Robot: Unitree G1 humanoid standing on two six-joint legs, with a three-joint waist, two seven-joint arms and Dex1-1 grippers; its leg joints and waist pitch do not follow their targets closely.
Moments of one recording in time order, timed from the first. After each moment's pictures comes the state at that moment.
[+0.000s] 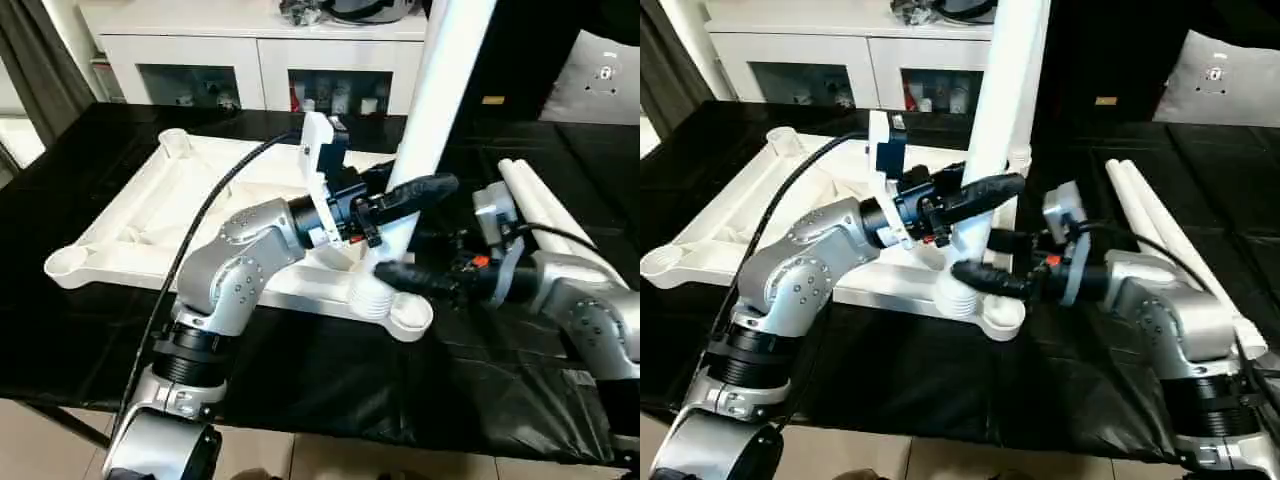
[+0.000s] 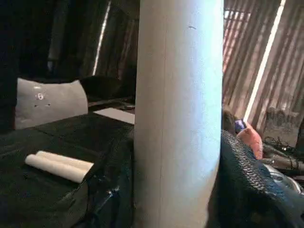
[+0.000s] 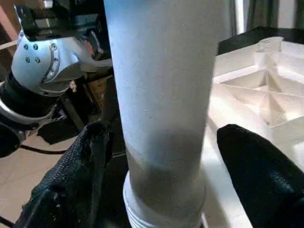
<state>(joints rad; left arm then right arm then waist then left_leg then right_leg) -0.64 0.06 -0.12 0.03 -0.59 0.50 -0.81 -0.39 -0.52 0.05 -0.01 0.62 0.62 1.13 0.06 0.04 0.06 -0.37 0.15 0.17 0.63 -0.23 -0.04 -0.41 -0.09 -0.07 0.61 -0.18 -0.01</state>
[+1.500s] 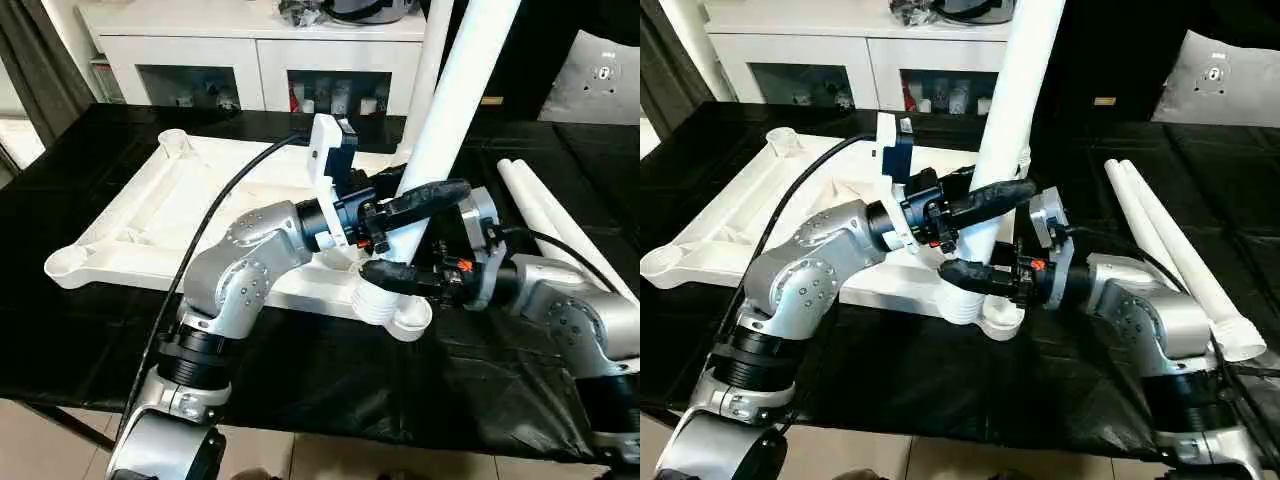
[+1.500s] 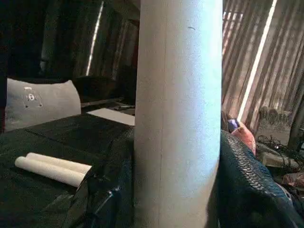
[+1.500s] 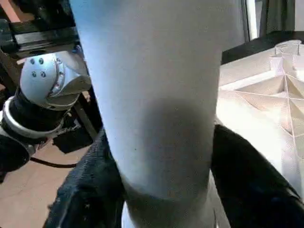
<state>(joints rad) -0.64 0.04 -0.13 0.03 -0.59 0.50 -0.82 -0.42 -0.46 0.05 0.05 0.62 0.62 1.15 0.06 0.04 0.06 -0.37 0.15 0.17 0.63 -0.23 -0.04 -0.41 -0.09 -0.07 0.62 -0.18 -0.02</state>
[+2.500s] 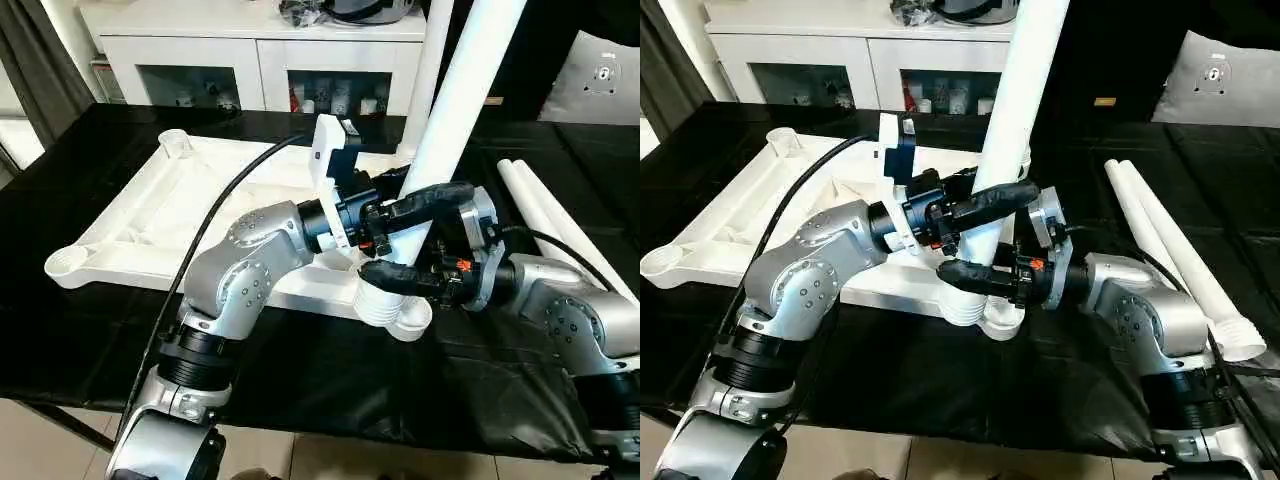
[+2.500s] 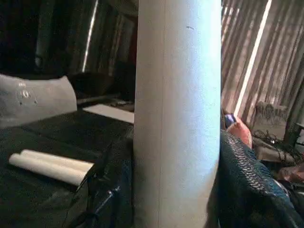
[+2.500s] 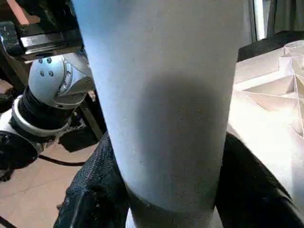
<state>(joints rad) -0.64 0.05 -0.15 0.02 -0.59 0.52 -0.83 -0.39 -0.45 0.05 0.03 0.63 0.62 1.16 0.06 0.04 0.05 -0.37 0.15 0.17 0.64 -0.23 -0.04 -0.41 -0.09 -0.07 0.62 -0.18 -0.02</state>
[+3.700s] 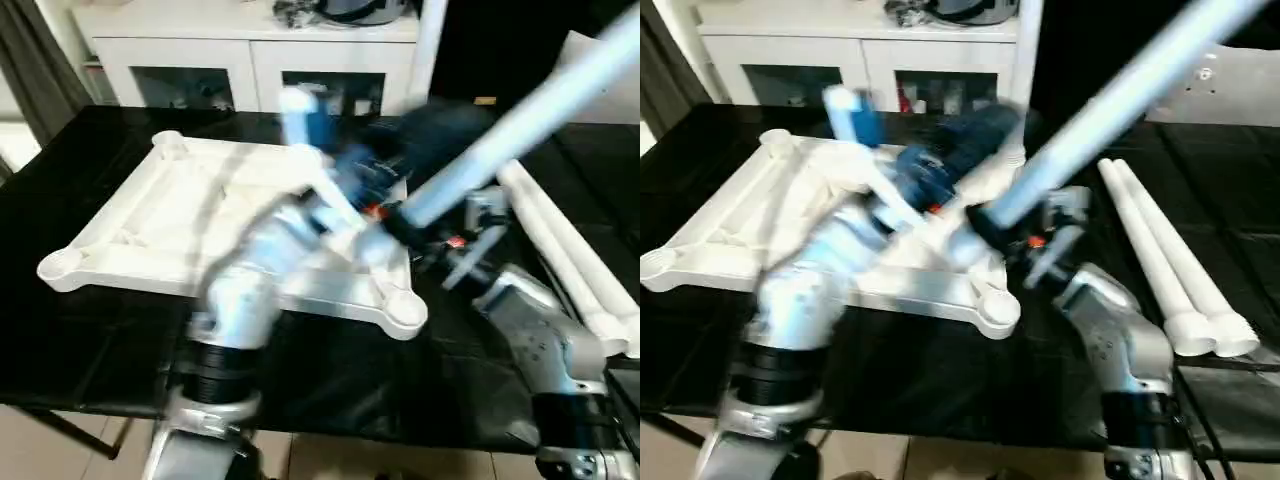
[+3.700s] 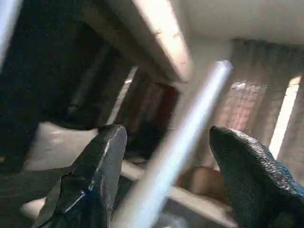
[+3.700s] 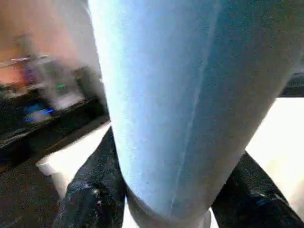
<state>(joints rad) -0.59 -0.07 0.02 -0.08 -0.68 0.50 -0.59 -0.33 -0.20 -0.14 0.08 0.51 0.41 0.60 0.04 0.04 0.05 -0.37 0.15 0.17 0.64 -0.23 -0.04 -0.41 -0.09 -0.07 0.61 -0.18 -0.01</state>
